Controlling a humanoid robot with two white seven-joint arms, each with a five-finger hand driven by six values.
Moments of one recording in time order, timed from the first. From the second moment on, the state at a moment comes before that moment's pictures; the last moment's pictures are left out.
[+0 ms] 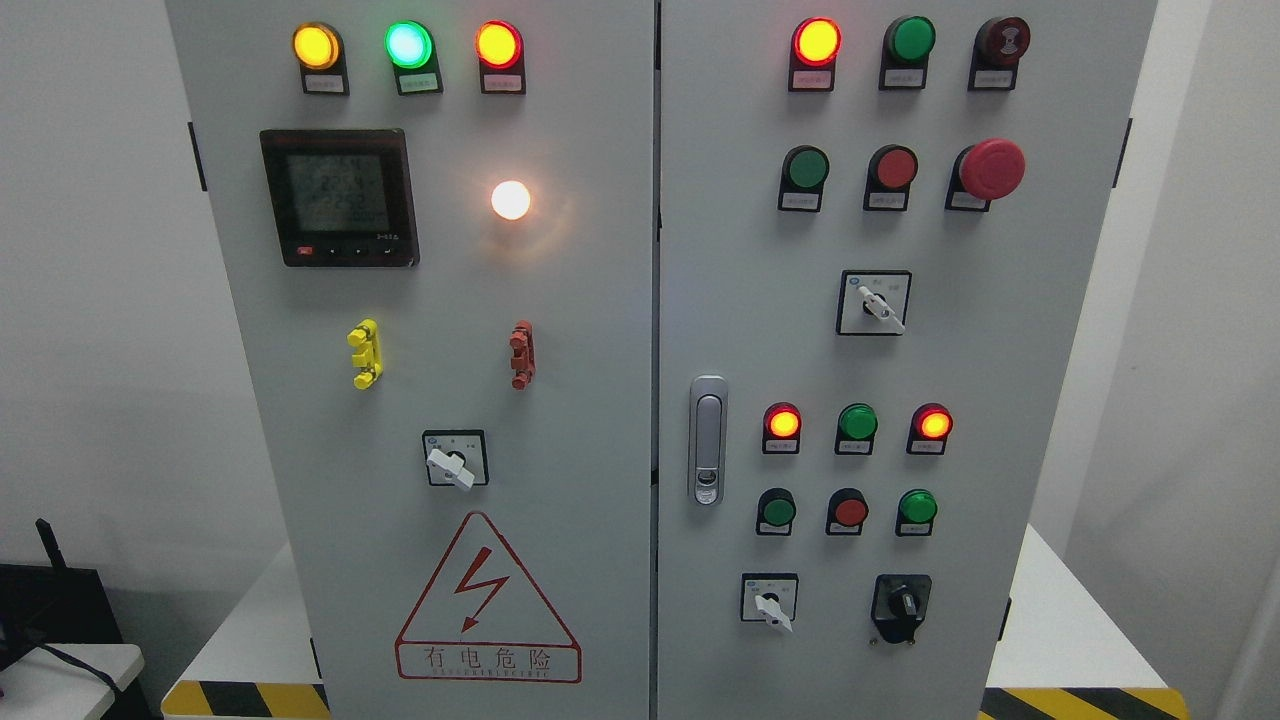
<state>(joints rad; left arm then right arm) 0.00 -0.09 0.08 0.06 0.00 -0.16 0.05 0.12 0.04 -0.11 -0.16 0.12 0.02 -0.09</state>
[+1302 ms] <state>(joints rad) 0.00 -0.09 0.08 0.06 0.00 -0.16 0.05 0.29 0.04 -0.10 -0.35 0.13 -0.19 -0.13</state>
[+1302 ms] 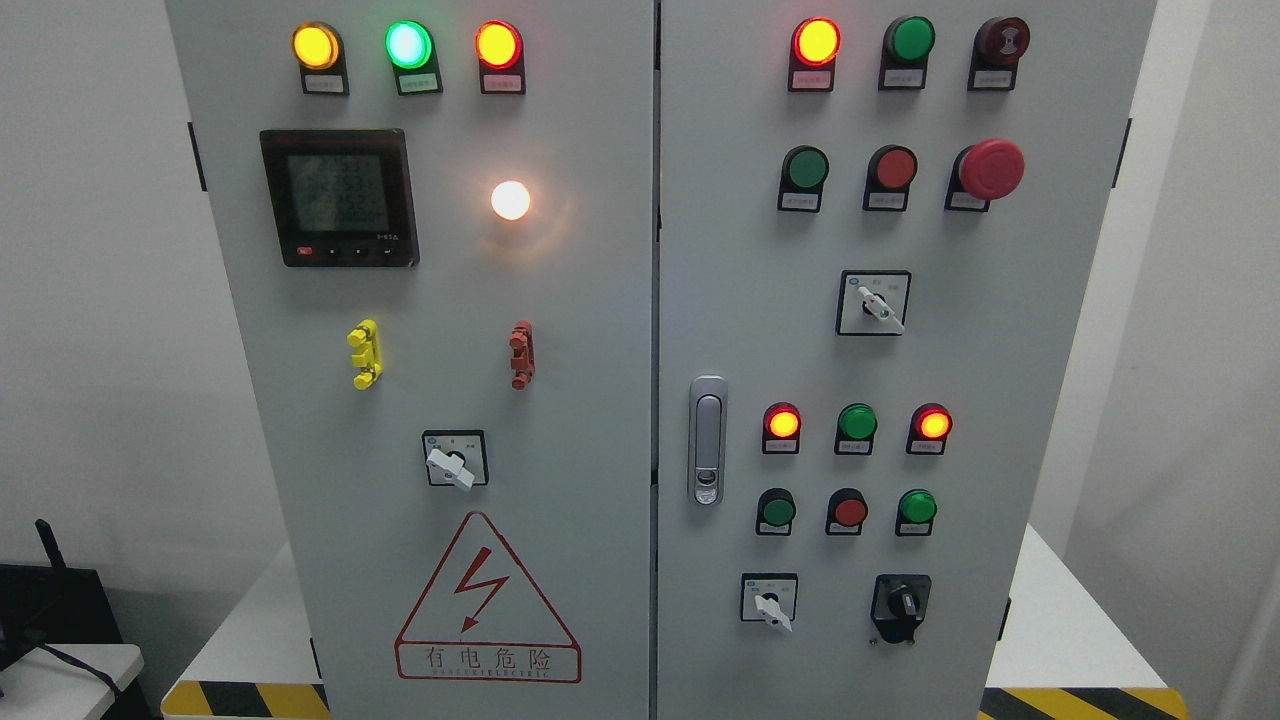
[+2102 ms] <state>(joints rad) 0.00 -0.09 0.08 0.06 0.00 -0.16 0.05 0.61 0.05 -0.05 -0.70 0.13 -0.70 -0.17</state>
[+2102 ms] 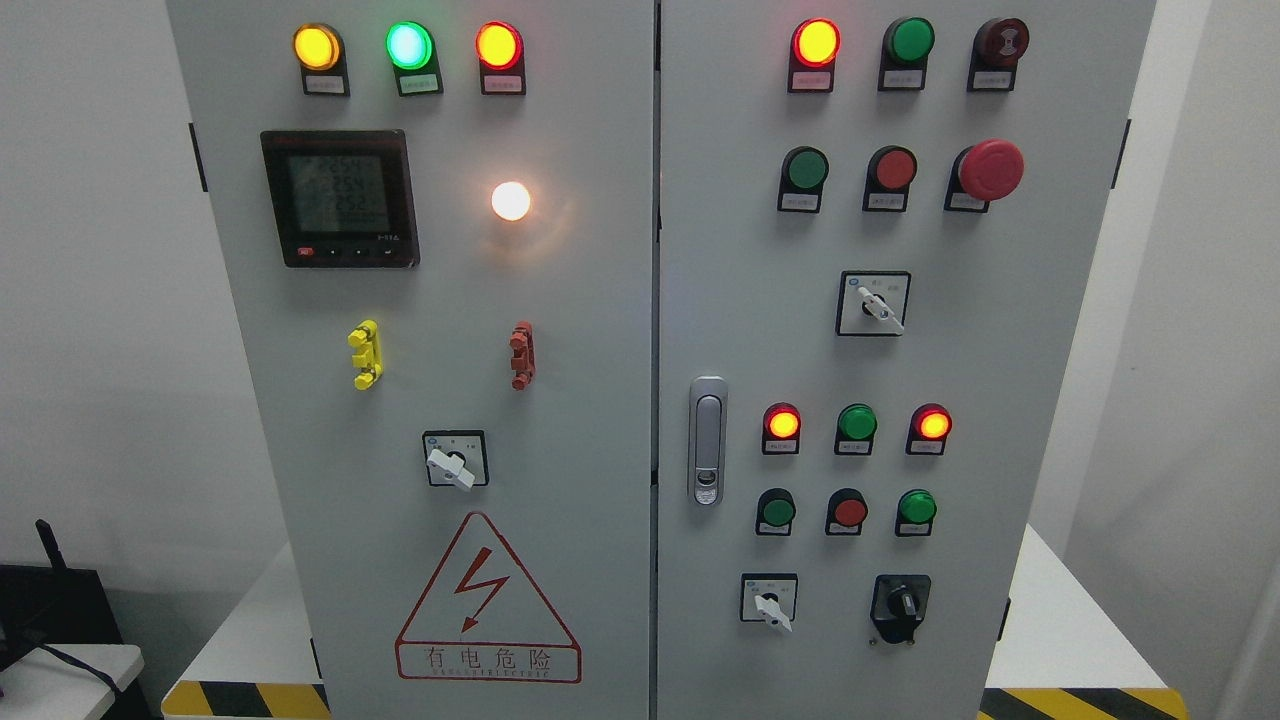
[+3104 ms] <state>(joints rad) 0.00 -0.09 0.08 0.06 0.00 -0.16 0.05 0.72 -0.02 -0.01 -1.04 0.12 -0.79 -0.29</state>
